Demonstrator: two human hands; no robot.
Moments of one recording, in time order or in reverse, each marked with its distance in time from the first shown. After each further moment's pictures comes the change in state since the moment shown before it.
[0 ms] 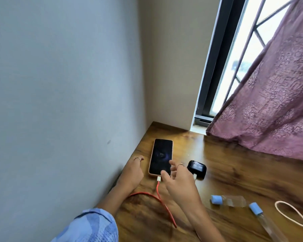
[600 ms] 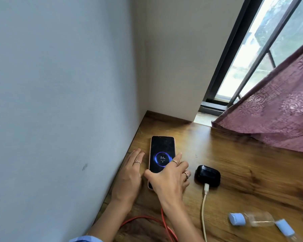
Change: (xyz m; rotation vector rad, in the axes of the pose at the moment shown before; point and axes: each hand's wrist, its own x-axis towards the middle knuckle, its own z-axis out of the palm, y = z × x) left_hand 0.048 -0.028 0.037 0.058 0.058 0.217; right_hand 0.102 0.020 0.085 -0.371 0.149 0.474
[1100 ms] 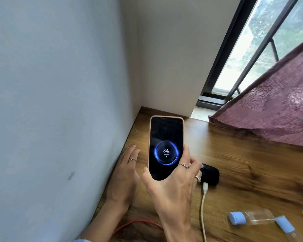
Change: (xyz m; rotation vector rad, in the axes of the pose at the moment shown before) left_hand 0.006 -0.001 0.003 -0.037 -0.006 0.001; right_hand -0.035 0.004 -0.032 0.342 0.271 -0.241
